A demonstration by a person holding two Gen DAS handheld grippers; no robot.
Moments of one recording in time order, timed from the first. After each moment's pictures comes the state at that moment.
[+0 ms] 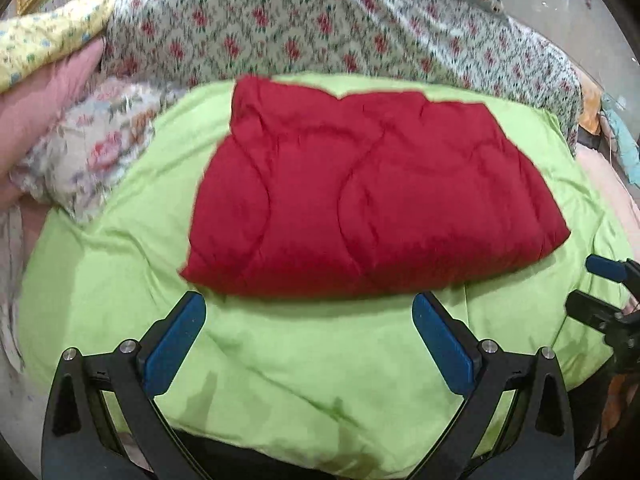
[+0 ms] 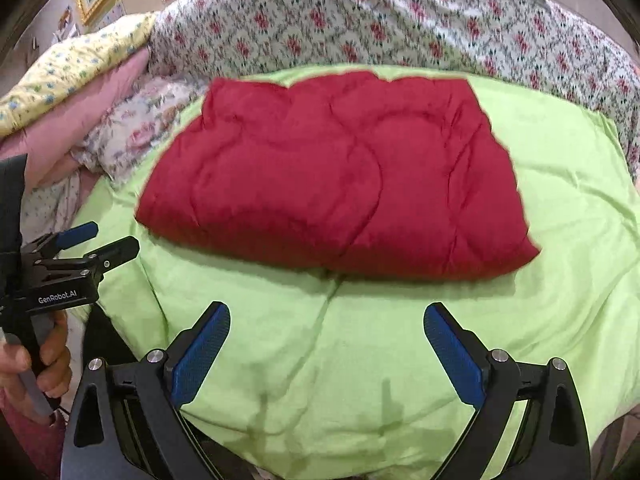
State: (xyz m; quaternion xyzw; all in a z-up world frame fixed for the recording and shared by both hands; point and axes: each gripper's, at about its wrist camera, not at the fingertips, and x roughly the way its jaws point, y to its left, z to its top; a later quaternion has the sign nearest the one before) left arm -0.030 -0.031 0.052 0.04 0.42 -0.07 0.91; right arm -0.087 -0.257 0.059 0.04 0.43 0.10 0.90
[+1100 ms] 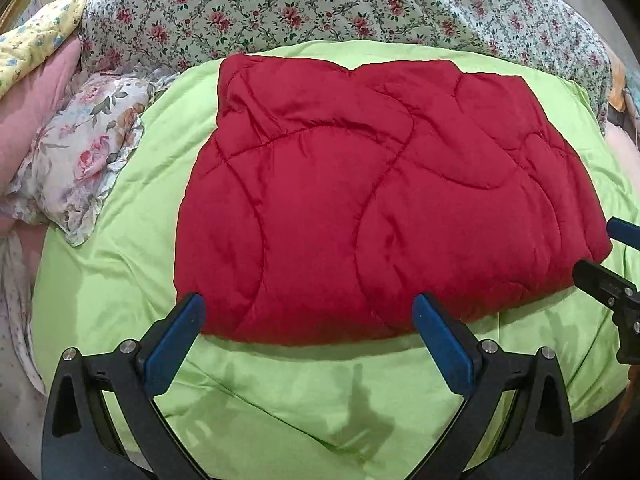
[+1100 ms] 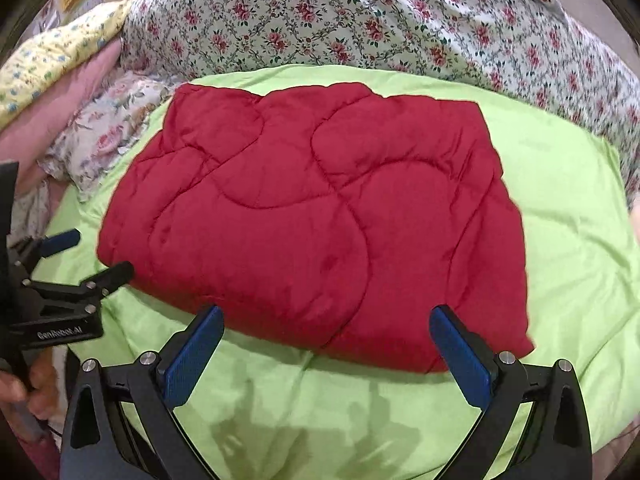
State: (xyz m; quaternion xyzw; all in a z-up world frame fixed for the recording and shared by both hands) left arm 0.042 -0.054 0.033 0.08 0.49 -0.05 0.87; right arm -0.008 -0.245 0.053 0.00 0.47 0.06 0.88
